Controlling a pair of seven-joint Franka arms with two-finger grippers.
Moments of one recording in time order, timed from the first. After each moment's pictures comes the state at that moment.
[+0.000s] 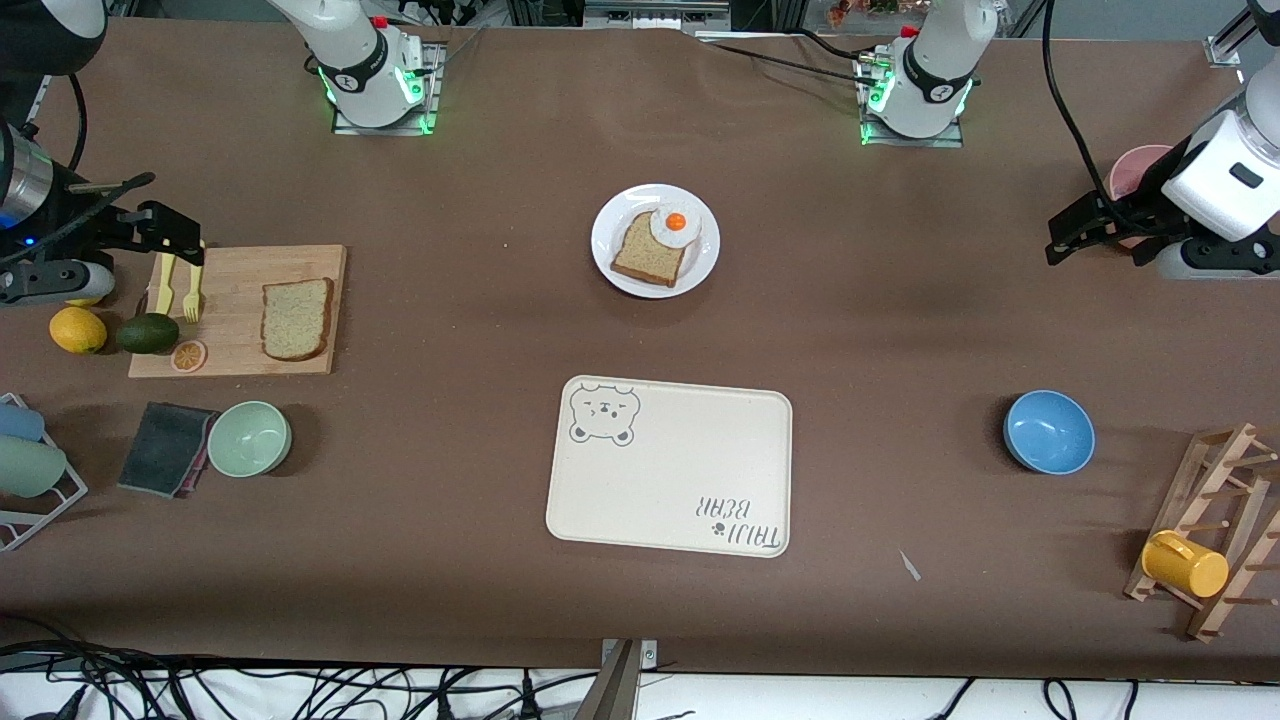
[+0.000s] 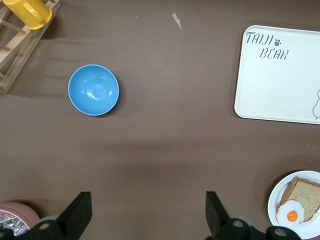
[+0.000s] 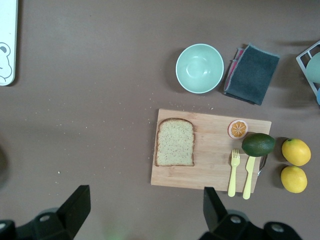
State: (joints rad) left arm 0.07 -0.01 -0.13 -1.63 -0.03 1.61 -0.08; right arm 0.03 0.11 0.02 -1.51 -0.05 1.53 -0.09
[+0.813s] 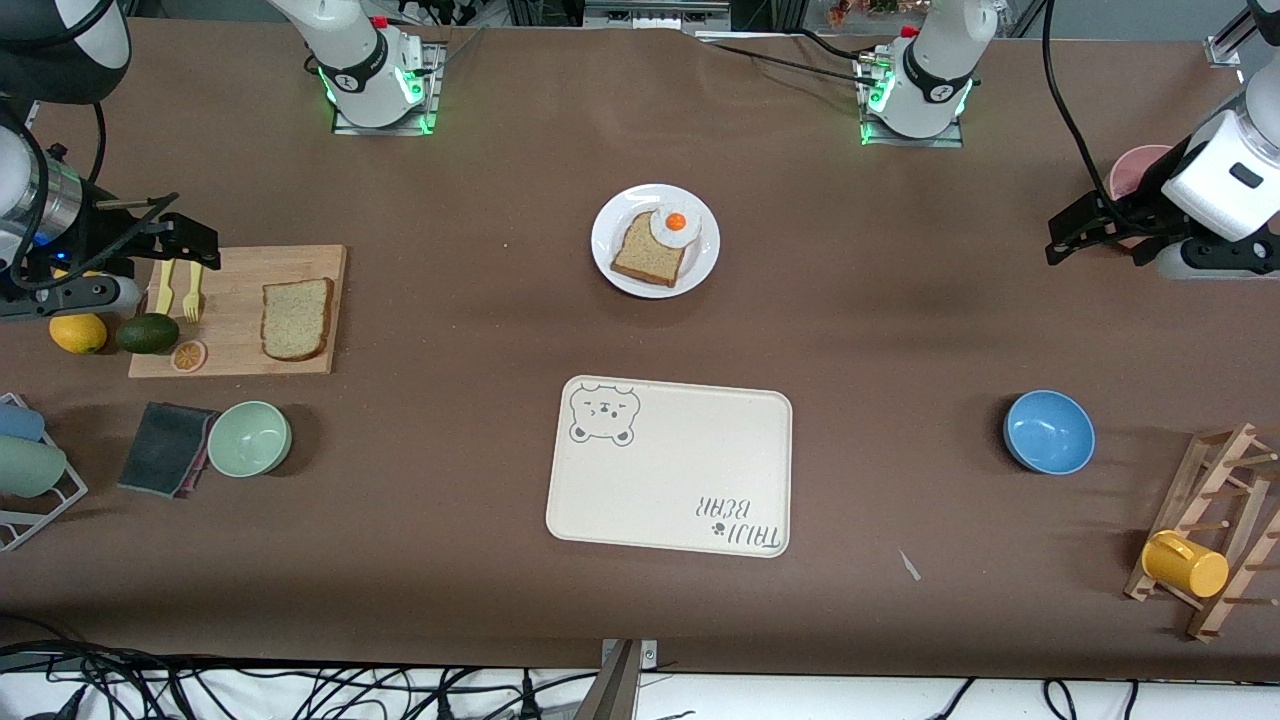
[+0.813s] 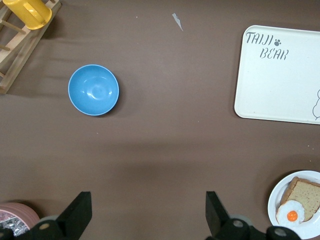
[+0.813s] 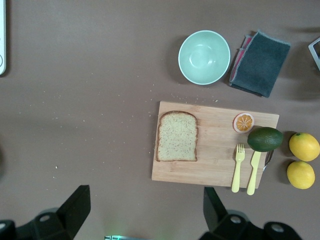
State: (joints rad) left arm 0.07 -0.01 -0.13 -1.63 -0.03 1.61 -0.08; right arm 0.03 0.12 0.02 -1.56 -0.05 1.54 -0.09
